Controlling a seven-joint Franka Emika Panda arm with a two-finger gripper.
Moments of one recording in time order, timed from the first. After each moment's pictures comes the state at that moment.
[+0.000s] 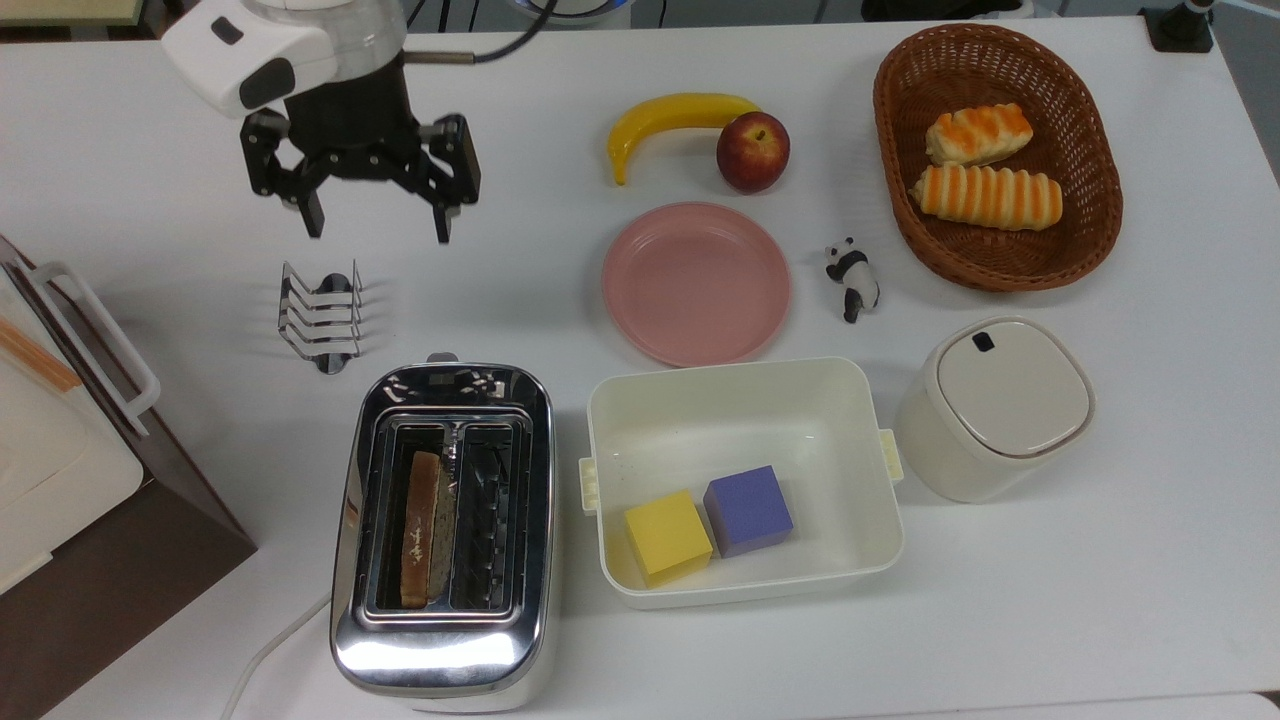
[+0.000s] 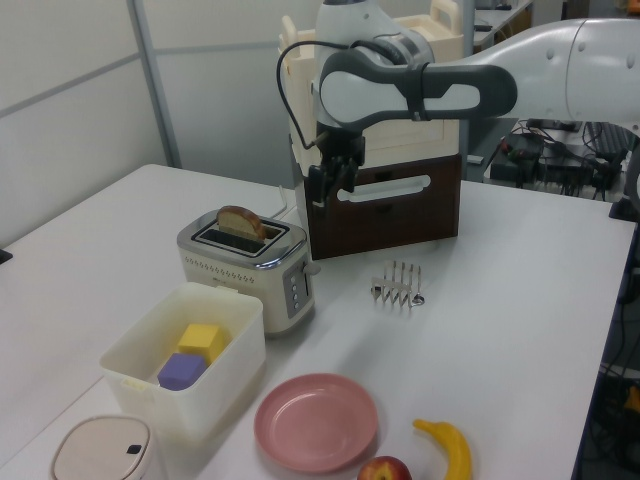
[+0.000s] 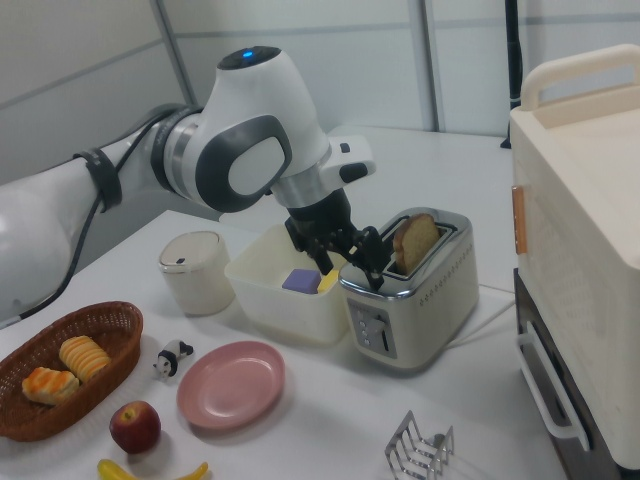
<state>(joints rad) -0.12 0.32 -0.01 -1.37 -0.03 1.88 -0.11</state>
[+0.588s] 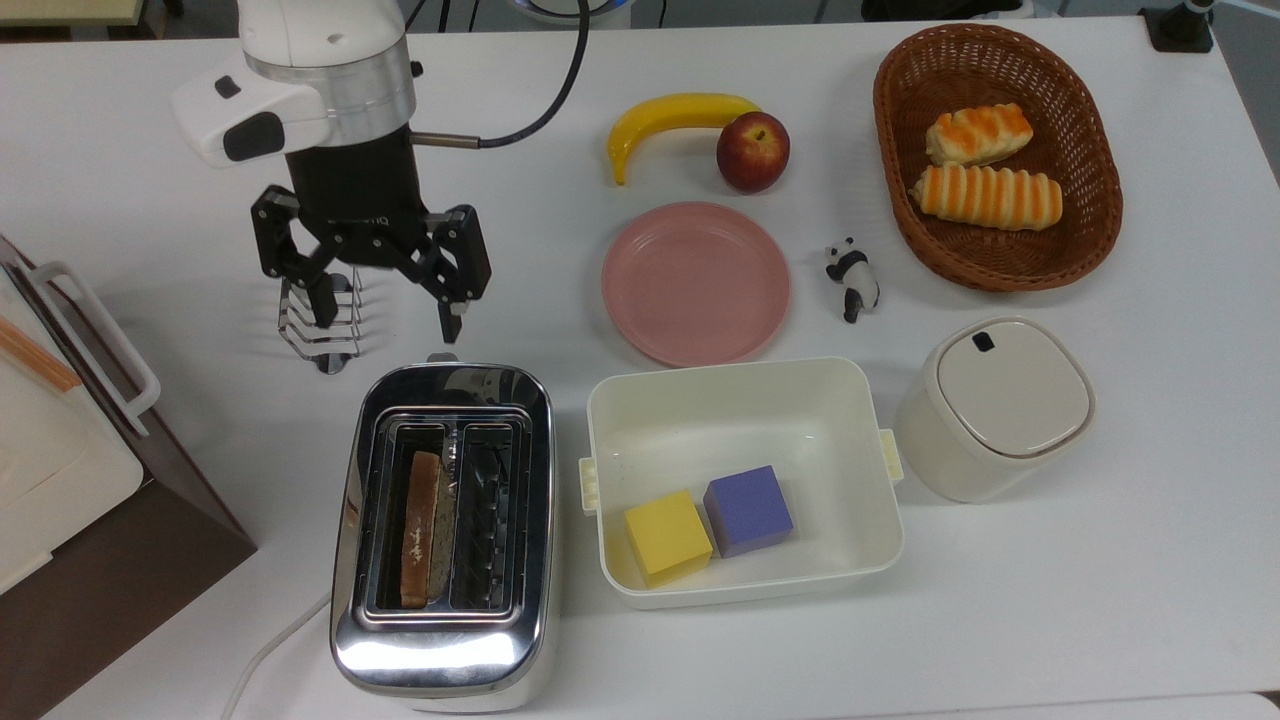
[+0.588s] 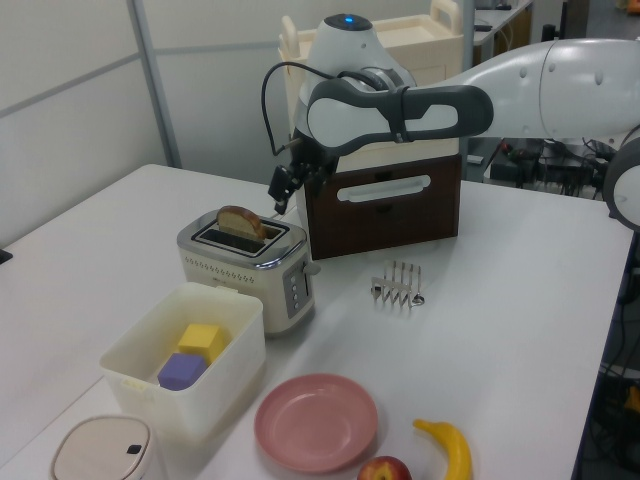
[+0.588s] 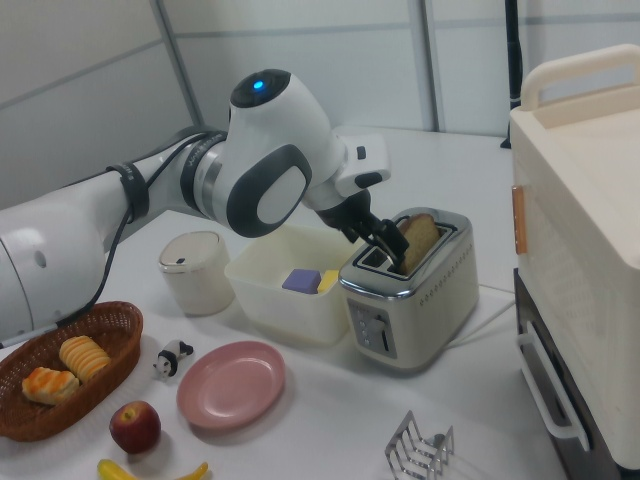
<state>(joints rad) -0.11 0.39 0.00 -1.37 0.06 2.18 0.02</state>
